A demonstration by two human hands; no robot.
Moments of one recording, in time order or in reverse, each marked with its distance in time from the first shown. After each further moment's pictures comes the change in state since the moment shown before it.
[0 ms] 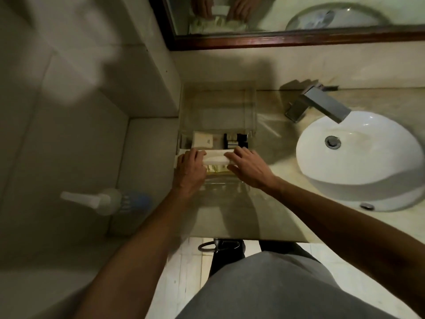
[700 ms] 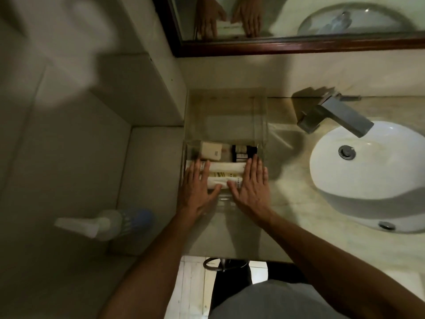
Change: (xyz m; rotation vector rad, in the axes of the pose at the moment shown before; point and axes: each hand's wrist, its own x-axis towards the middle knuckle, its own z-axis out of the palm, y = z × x) left_hand 0.000 -0.019 0.037 0.043 -0.103 -0.091; right_hand 0.002 -0.034 0.055 0.081 0.013 0.496
